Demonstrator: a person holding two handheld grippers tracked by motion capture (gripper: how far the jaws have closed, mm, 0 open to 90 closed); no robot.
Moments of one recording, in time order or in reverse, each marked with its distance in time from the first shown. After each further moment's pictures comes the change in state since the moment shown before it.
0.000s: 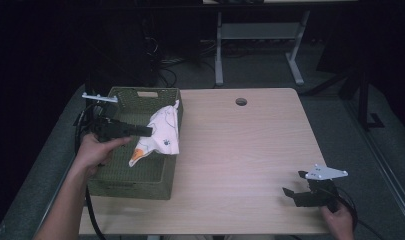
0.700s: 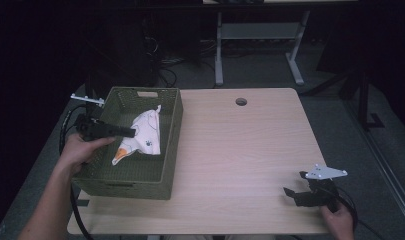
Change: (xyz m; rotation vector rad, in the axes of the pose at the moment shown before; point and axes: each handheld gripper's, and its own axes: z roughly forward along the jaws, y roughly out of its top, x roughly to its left) left arm 0.044 -0.012 -0.024 0.060 0.103 -0.046; right arm -0.003 -0.003 0.003 0.021 -0.017 0.017
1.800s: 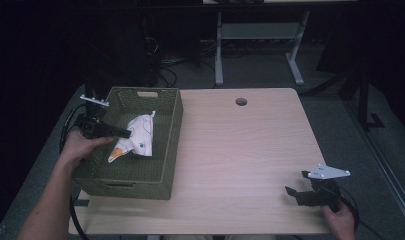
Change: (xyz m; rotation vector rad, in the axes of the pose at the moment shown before) left arm 0.030 0.002 0.016 0.176 0.284 0.122; right arm -0.004 -0.002 -0.003 -0.013 -0.011 0.016
